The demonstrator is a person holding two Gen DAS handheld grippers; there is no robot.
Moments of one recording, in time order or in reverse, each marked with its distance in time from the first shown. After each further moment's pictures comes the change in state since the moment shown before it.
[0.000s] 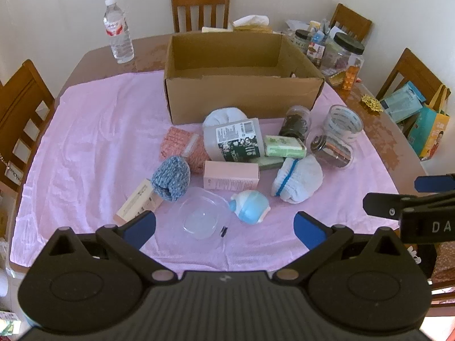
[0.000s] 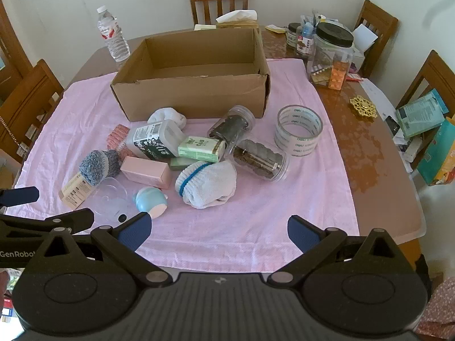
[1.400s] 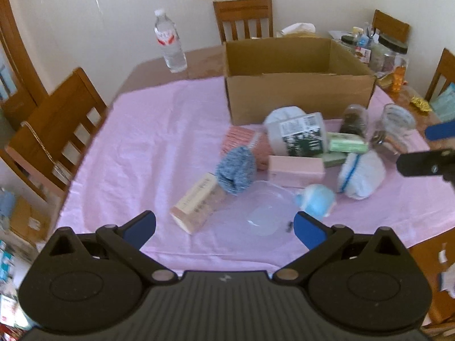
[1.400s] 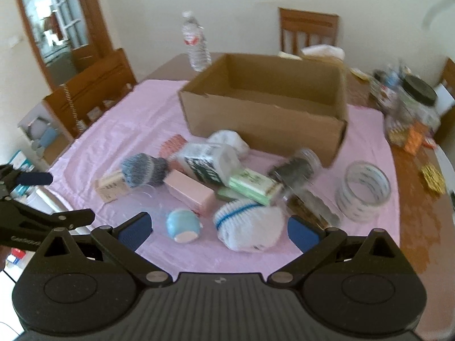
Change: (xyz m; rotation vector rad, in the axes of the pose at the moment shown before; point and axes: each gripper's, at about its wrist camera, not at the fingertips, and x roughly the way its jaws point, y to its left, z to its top) left arm 0.007 0.023 -0.037 -0.011 -0.087 0.243; right arm 0.035 0.001 0.016 -0.301 -0.142 0.291
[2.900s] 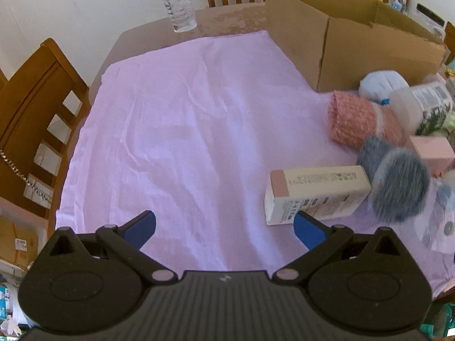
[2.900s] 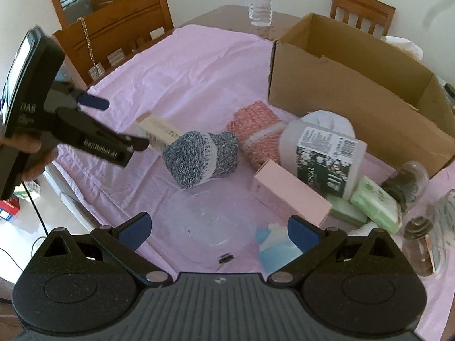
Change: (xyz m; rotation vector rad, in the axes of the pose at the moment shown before) left arm 0.166 0.129 0.021 0.095 0.104 -0.108; right arm 0.127 0.115 0.021 -0.129 0.198 0.000
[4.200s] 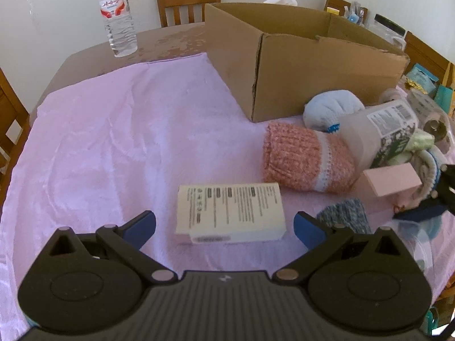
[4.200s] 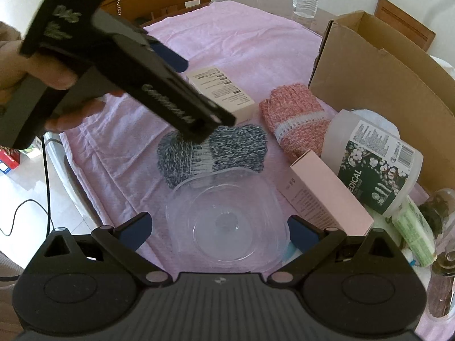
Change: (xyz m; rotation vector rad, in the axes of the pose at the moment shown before) left arm 0.029 -0.045 0.027 0.037 -0.095 -0.185; right arm 0.048 0.015 -0.008 -0.193 0.046 0.032
